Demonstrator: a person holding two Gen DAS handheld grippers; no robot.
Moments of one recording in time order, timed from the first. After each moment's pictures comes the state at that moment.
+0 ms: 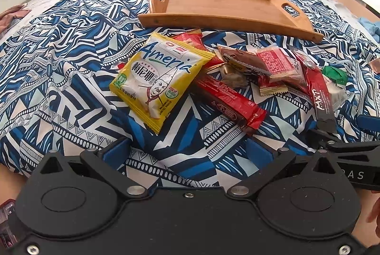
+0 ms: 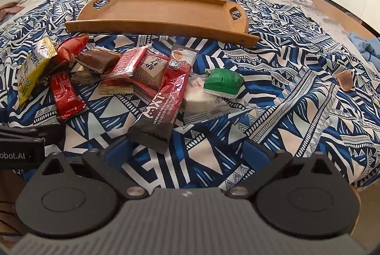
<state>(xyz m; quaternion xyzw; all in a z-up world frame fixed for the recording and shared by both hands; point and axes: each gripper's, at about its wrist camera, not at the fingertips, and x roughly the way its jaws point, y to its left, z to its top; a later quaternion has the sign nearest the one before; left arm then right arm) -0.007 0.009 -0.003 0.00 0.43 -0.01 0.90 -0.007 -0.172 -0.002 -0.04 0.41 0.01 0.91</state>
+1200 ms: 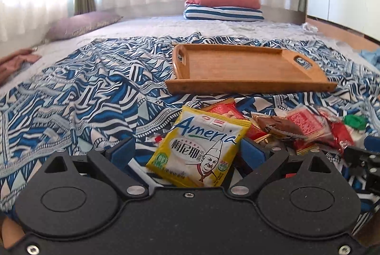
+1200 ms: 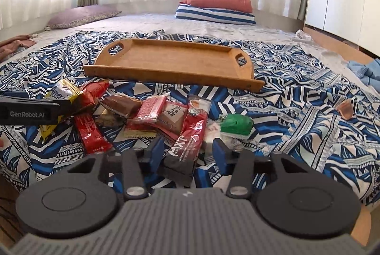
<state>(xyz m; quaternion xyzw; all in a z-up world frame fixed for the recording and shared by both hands) 0.011 0.048 0.009 0.02 0.28 -0.01 0.96 -0.025 -0.156 0.013 -0.03 0.29 0.02 0.96</state>
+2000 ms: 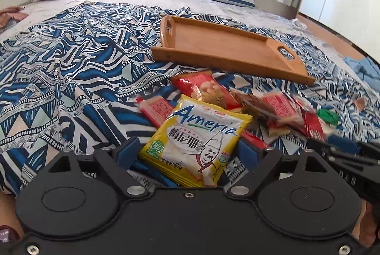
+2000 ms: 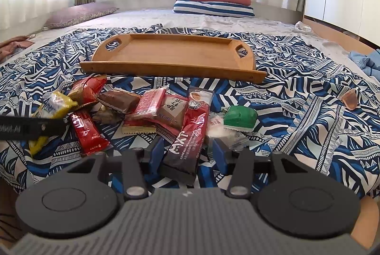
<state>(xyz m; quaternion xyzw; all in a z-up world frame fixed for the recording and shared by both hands) -0.008 0.055 0.008 -0.06 0.34 -0.05 0.94 -0.018 -0.156 0.005 -0.01 0.30 0.02 0.95</state>
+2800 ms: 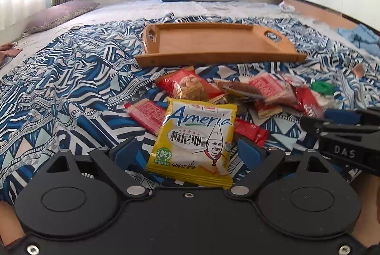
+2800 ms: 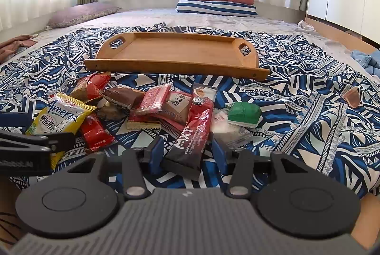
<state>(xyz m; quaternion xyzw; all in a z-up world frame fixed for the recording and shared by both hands) -0.021 0.025 0.007 0.03 0.33 -0.06 0.94 -0.022 -0.155 0.003 -0.01 0.30 0.02 0.95</state>
